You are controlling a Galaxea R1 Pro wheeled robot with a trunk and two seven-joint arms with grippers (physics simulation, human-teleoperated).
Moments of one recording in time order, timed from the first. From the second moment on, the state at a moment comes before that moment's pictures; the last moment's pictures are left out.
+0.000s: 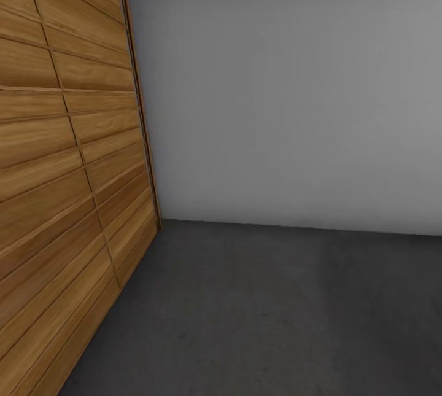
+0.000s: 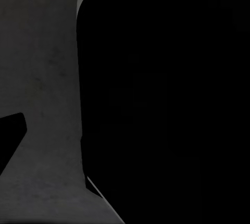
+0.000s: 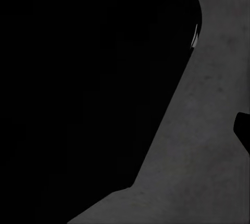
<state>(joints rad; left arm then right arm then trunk) 0.00 0.01 0.01 -0.03 0.00 0.00 0.00 0.00 0.00 0.46 0.00 -0.12 -0.02 0.00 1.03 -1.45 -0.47</state>
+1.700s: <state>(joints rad) 0.00 0.01 0.01 -0.03 0.00 -0.01 0.00 0.00 0.00 0.47 0.00 -0.11 -0.05 0.00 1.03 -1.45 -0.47</state>
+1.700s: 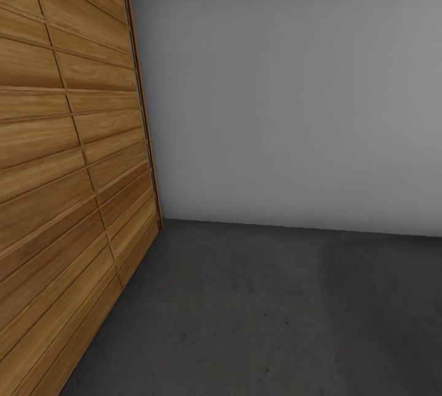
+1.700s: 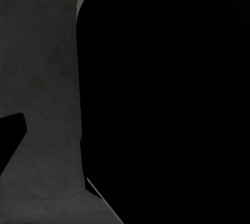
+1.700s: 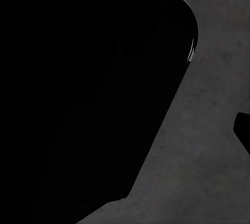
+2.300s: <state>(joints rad) 0.00 0.01 0.01 -0.03 0.00 -0.01 0.00 0.00 0.00 0.47 0.00 -0.11 -0.05 0.00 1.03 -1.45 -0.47</state>
